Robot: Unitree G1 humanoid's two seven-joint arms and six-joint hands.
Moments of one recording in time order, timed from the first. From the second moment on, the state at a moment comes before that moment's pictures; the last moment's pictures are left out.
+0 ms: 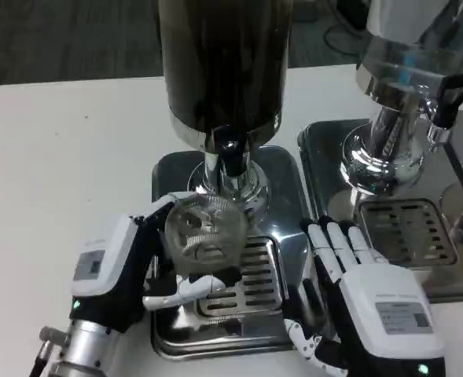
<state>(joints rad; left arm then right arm) -0.22 0.36 -0.31 0.87 0.72 -0.77 0.75 0.38 -0.24 0.47 -0.28 -1.14 0.18 -0.25</state>
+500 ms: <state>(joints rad) -0.34 0.31 -0.41 1.00 0.71 -0.76 0.74 0.39 -0.21 0.47 -0.28 -1.15 0.19 -0.26</state>
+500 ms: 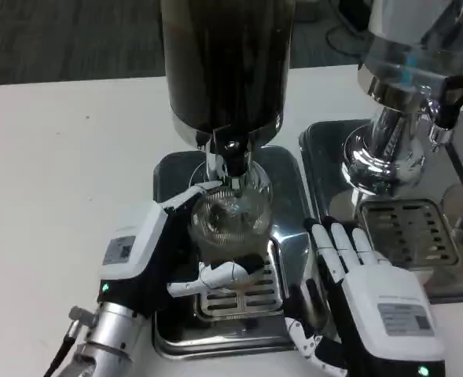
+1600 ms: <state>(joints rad) -0.17 0.43 -0.39 0.77 0.75 -0.68 0.87 0.37 -0.22 0.44 -0.28 -1.10 0.19 -0.26</state>
